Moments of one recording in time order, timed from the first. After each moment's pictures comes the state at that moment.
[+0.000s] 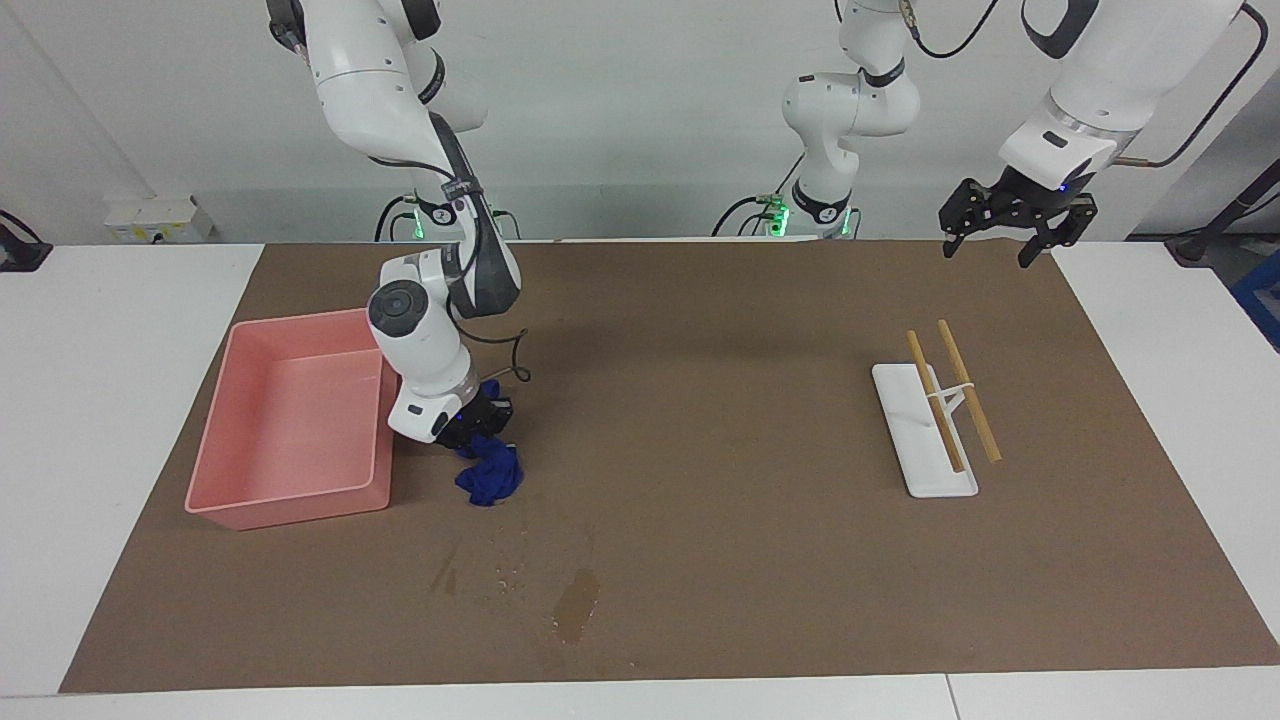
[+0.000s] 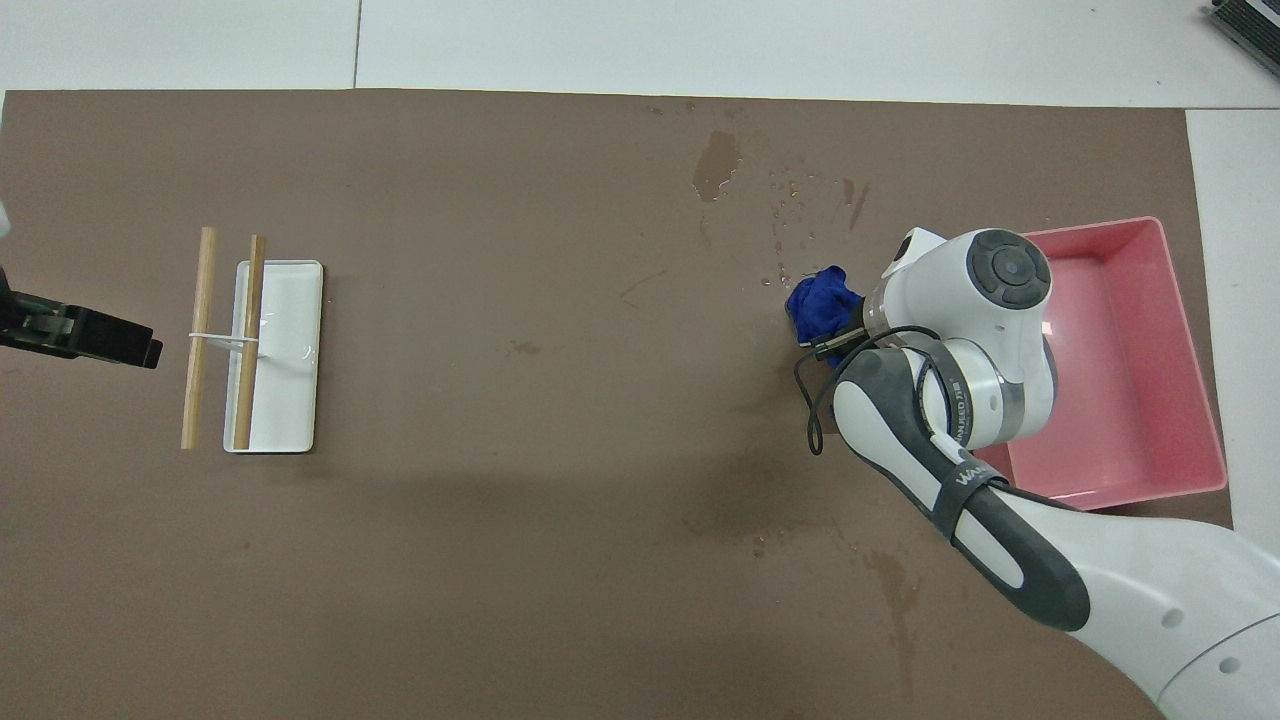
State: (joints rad) left arm -0.16 -0.05 0.10 -1.59 -0.02 1.52 0.17; right arm 0.03 0.34 0.17 -2.01 0.04 2.35 -0.13
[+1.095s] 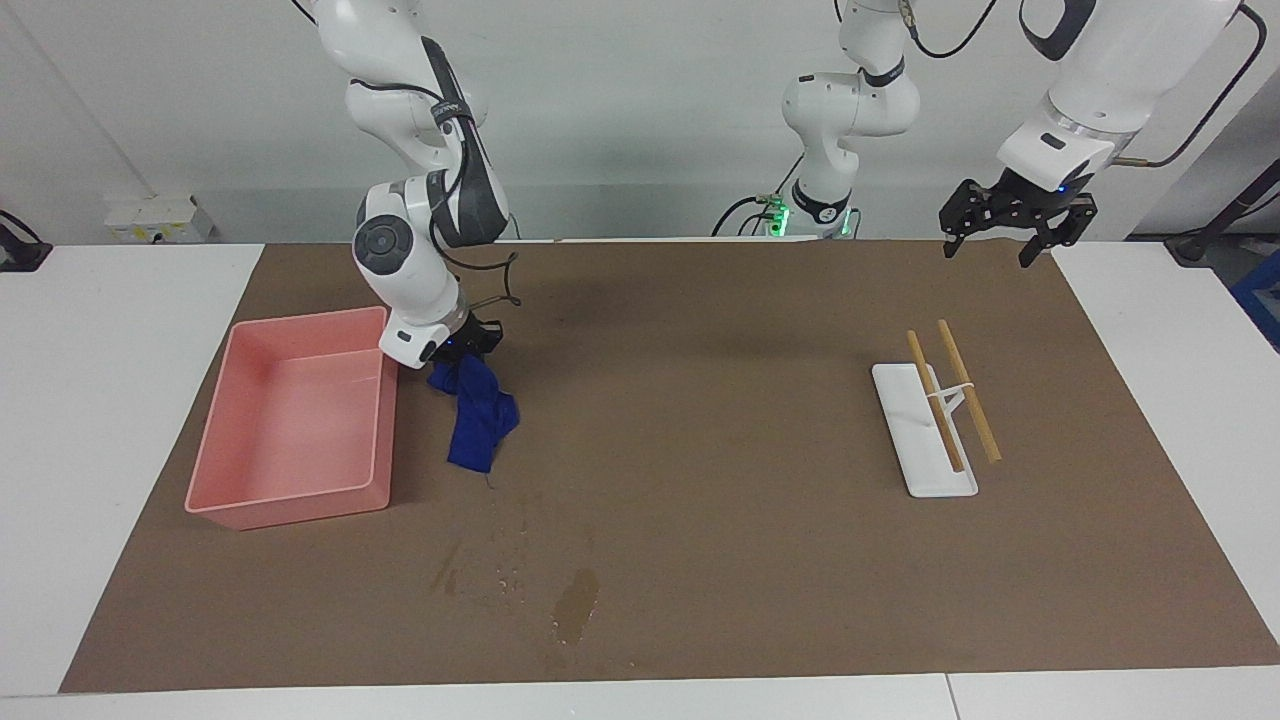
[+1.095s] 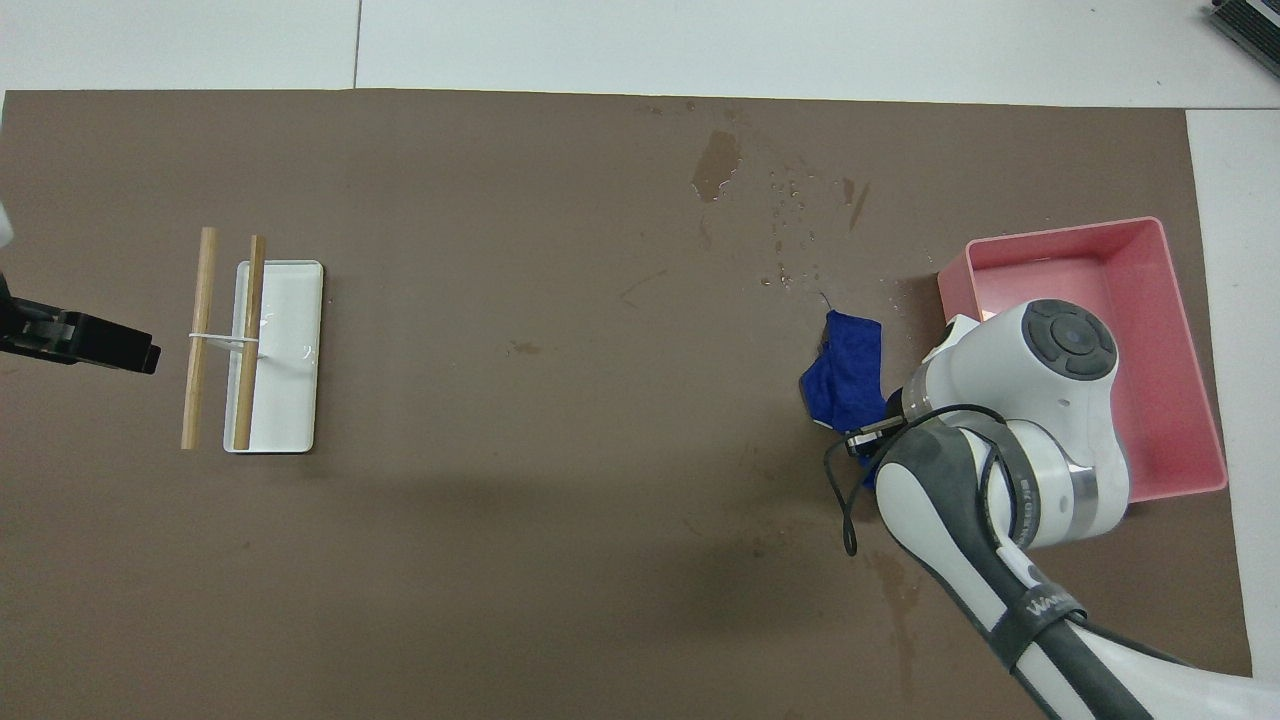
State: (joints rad) left arm -0.16 -0.05 0.10 -1.60 0.00 1.52 0.17; right arm 0.05 0.08 0.16 -2.23 0.14 2.15 -0.09
